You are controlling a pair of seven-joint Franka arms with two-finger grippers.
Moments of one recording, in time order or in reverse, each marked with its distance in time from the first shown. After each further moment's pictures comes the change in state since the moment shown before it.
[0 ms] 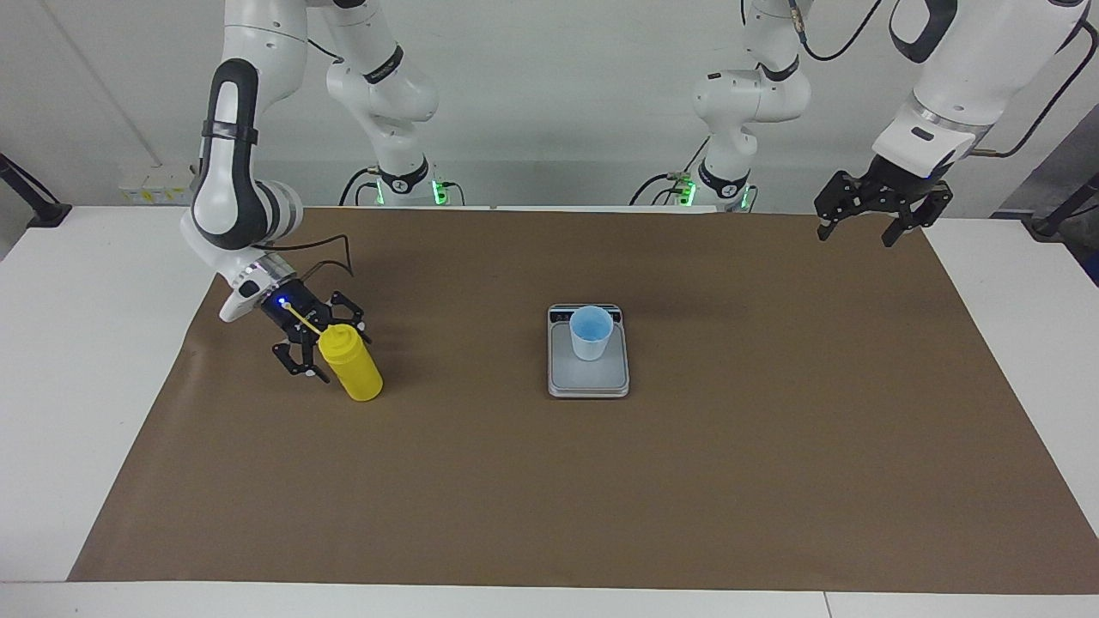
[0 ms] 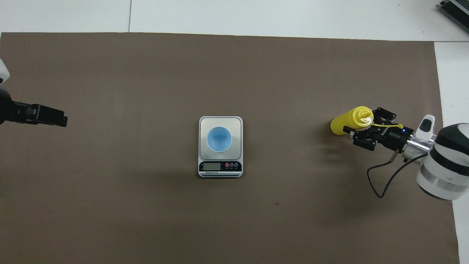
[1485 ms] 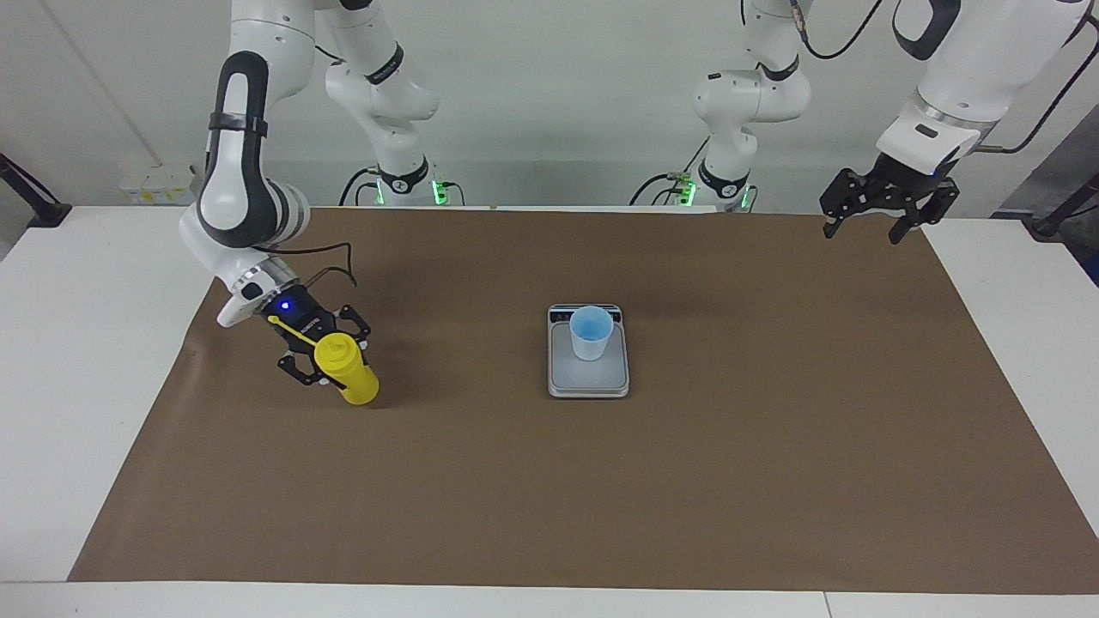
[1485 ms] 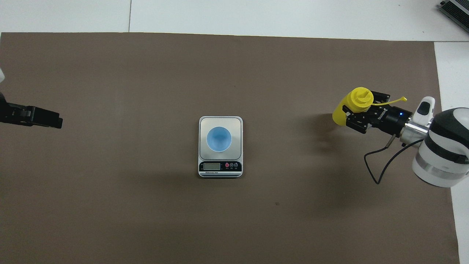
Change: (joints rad) left arm 0.008 -0.013 0.000 -0.001 0.013 -0.012 0.009; right arm 0.090 0.001 0.000 0.148 -0.149 0.061 0.113
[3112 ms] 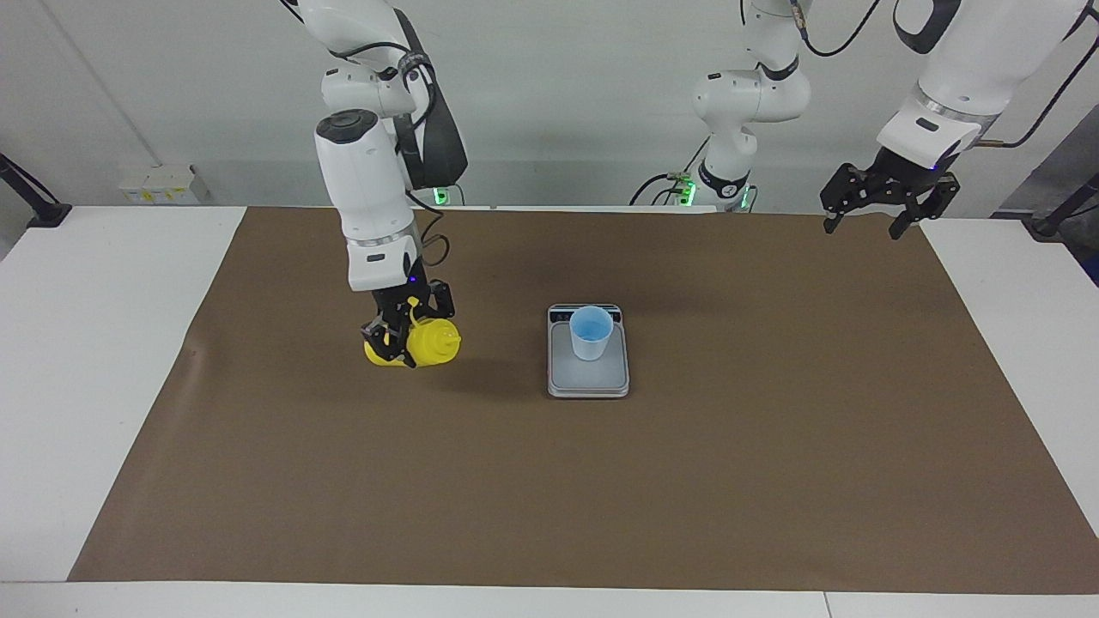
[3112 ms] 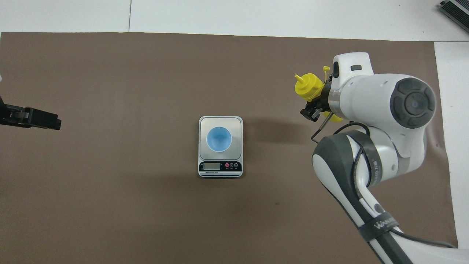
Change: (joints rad) left arm 0.000 -0.004 0.000 0.000 0.000 -0.006 0.000; right arm 0.379 -0.033 0.011 0.232 -1.396 0.032 1.257
